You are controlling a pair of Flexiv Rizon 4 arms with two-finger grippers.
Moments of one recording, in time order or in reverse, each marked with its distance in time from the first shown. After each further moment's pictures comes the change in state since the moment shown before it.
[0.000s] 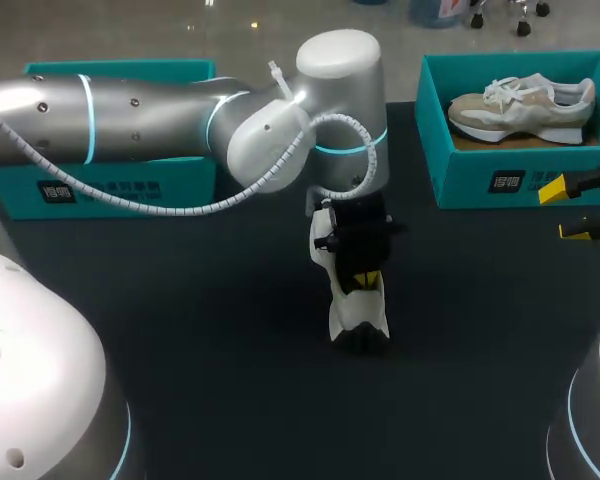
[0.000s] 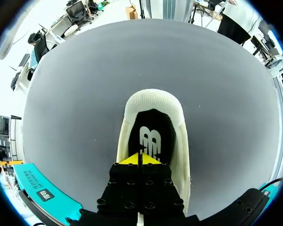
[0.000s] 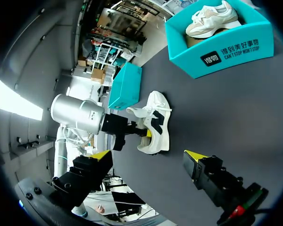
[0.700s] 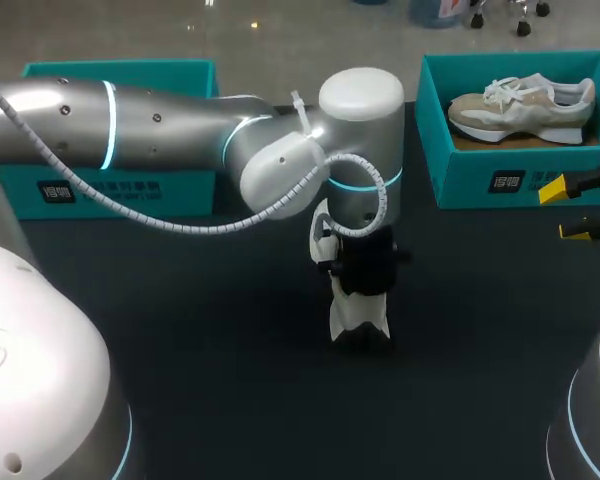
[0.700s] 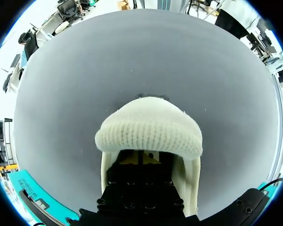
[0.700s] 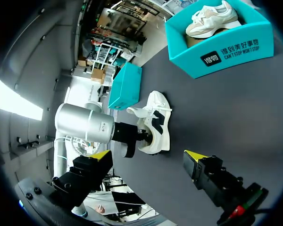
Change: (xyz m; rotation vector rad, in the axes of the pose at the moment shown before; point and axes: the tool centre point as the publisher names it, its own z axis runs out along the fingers) left arm 0.004 -0.008 0.035 -0.051 0.058 0.005; right arm 0.000 0.000 0.000 0.000 0.000 0.000
